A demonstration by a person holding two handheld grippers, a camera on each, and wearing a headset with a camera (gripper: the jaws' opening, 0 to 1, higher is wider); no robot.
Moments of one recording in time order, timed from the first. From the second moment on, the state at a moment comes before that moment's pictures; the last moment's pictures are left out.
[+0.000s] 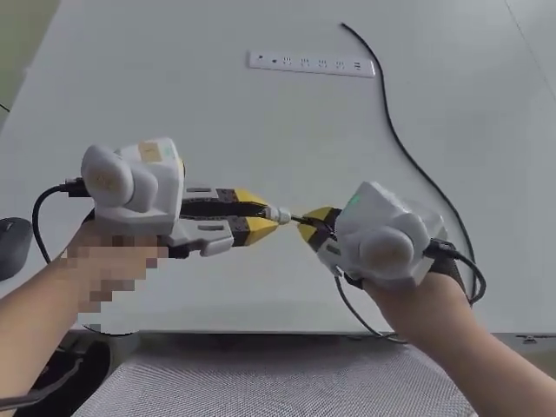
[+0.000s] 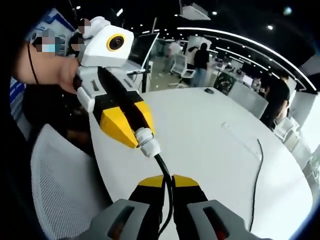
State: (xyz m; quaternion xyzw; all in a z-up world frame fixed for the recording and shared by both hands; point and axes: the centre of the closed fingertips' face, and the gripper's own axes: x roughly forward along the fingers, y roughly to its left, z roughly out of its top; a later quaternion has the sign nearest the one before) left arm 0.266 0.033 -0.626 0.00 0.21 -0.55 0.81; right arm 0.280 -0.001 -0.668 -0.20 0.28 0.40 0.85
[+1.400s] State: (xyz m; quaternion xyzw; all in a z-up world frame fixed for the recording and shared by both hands) left arm 0.272 0.034 -0.622 -0.01 0.21 -0.55 0.81; right arm 0.282 -0.033 -0.703 -0.07 0.36 0.35 0.86
